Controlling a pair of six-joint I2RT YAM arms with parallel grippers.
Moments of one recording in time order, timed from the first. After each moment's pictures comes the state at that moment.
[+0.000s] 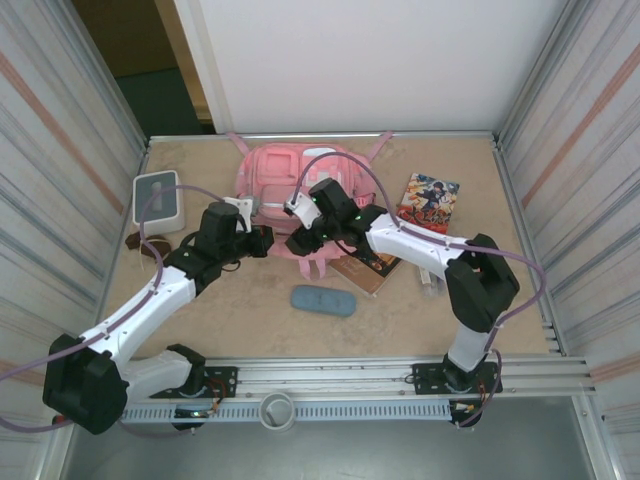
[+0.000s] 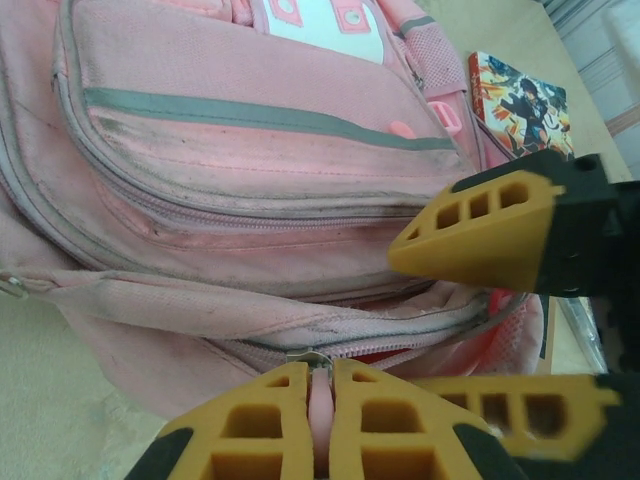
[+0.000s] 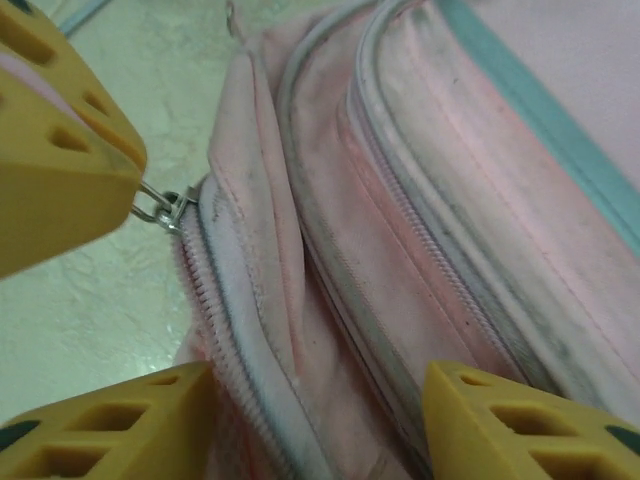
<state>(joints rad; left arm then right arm) -0.47 1.11 0.77 -0.28 0.16 -0.44 0.79 1.77 1.31 -0.31 -0.23 -0.10</state>
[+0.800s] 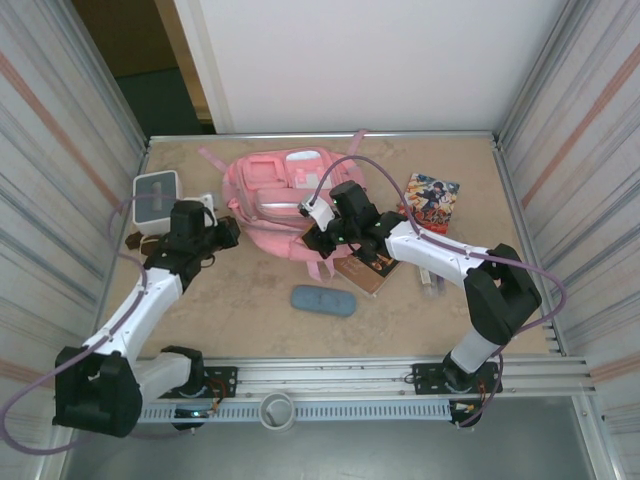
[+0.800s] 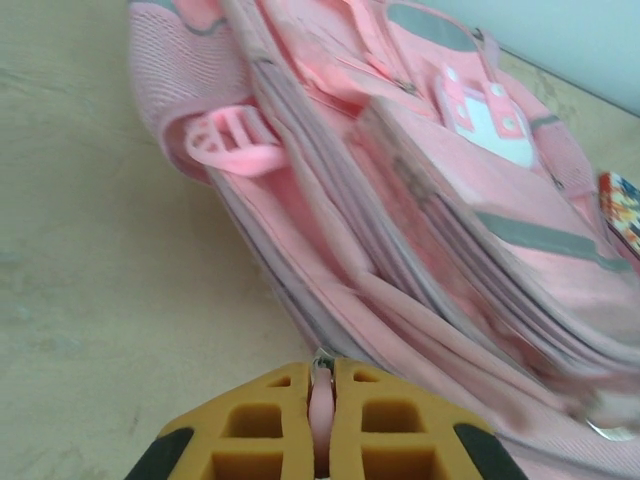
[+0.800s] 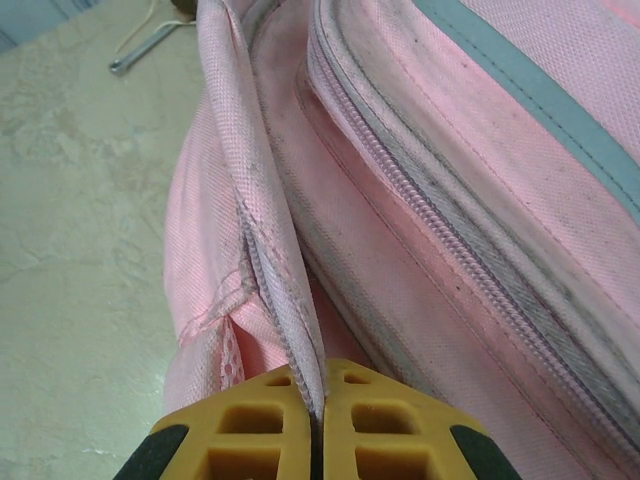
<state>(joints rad) -0.17 1.11 0.70 -0.22 0.14 -0.45 0.73 1.64 1.15 -0.21 -0.36 -0.09</state>
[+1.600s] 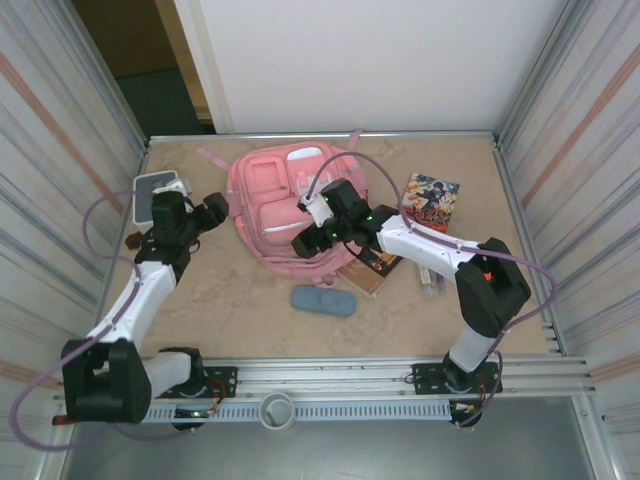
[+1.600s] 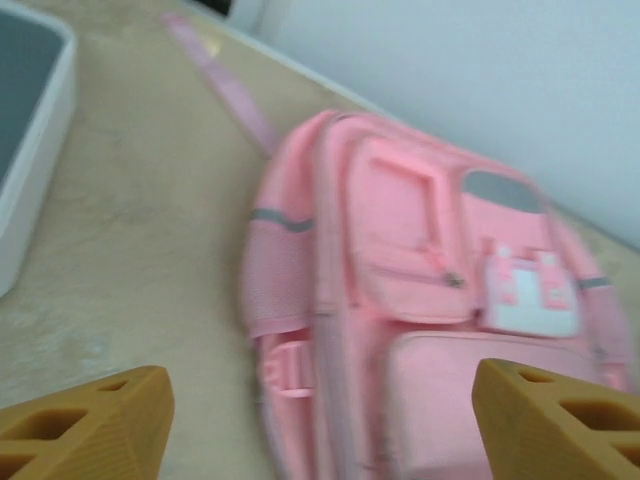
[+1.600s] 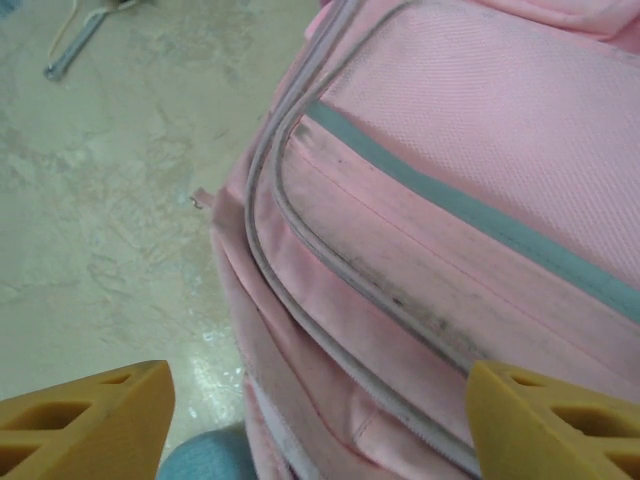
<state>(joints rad) -0.08 1.12 0.73 -0.07 0.07 -0.49 0.74 1.68 1.23 -0.34 -0.27 0.08</state>
